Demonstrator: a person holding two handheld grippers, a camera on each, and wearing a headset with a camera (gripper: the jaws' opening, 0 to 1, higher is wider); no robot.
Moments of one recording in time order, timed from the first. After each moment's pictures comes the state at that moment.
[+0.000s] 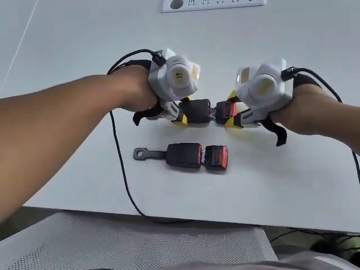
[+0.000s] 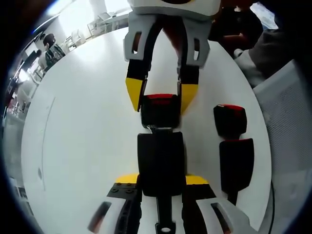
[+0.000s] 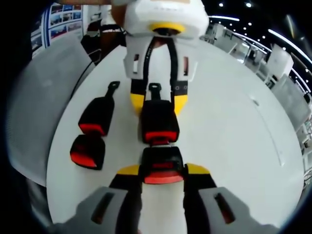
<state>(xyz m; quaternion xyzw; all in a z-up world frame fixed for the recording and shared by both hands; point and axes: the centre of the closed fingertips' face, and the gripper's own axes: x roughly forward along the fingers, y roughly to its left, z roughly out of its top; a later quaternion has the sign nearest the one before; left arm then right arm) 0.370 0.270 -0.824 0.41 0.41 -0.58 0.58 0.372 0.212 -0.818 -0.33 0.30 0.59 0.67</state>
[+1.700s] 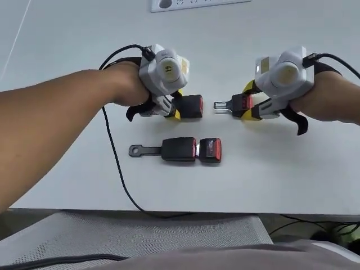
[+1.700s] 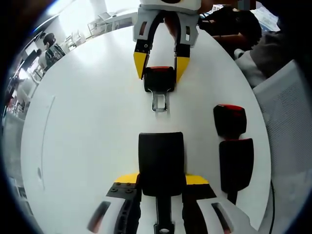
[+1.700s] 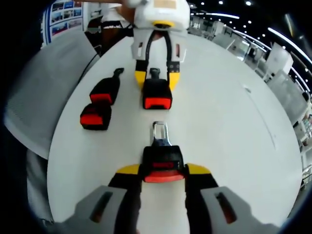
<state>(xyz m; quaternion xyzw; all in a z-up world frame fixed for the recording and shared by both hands) 0.369 0.269 -0.824 0.41 0.41 -0.58 0.57 0.368 0.140 -0.820 -0.35 0.31 0.58 0.67</state>
